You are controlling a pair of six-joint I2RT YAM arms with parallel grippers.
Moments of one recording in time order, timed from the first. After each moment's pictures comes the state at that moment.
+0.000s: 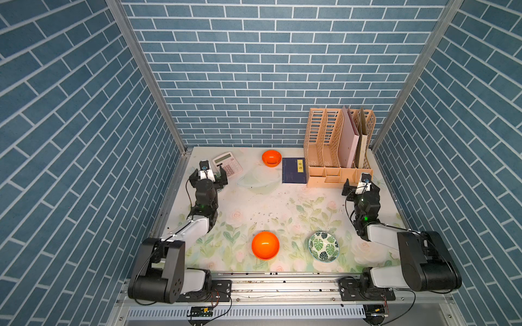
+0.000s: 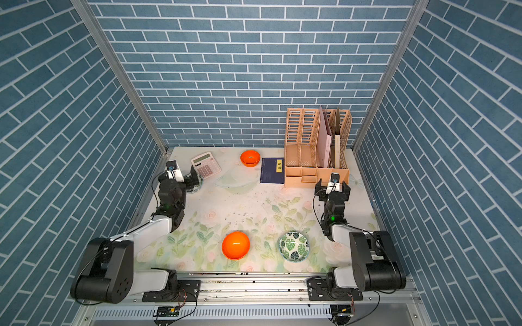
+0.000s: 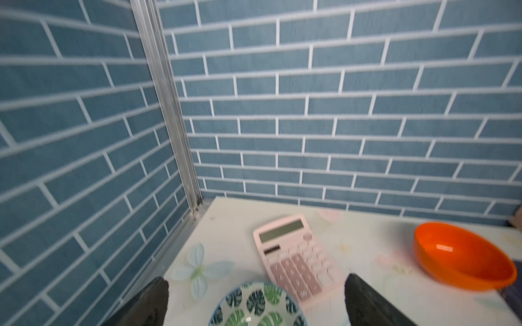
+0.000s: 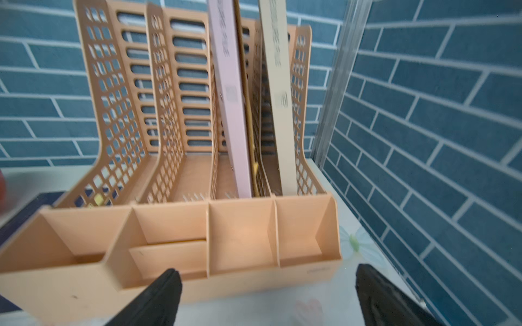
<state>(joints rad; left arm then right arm) -0.15 1.29 0.67 0.60 -0.40 0.00 0.17 1.35 0.44 0.81 0.27 -0.07</state>
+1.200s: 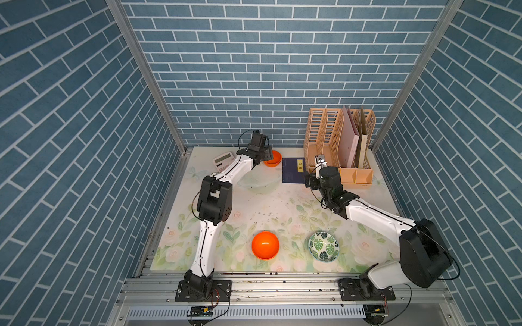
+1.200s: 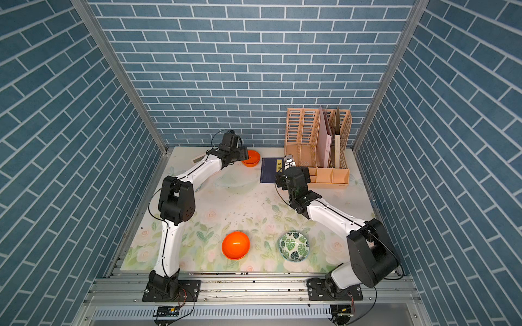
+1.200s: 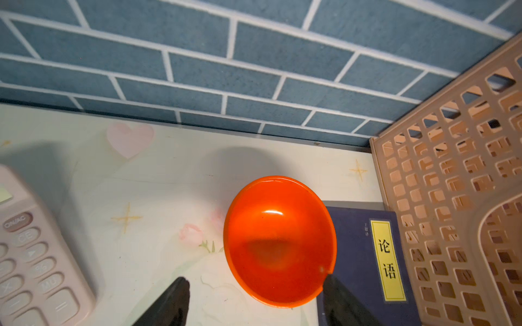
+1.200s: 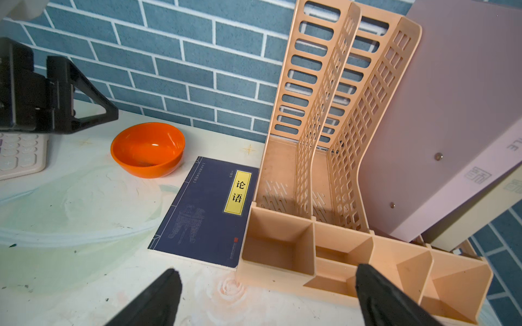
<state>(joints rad) -0.38 2.30 2.00 -0.38 -0.11 -0.45 0.60 1.46 0.91 0.16 0.43 0.00</state>
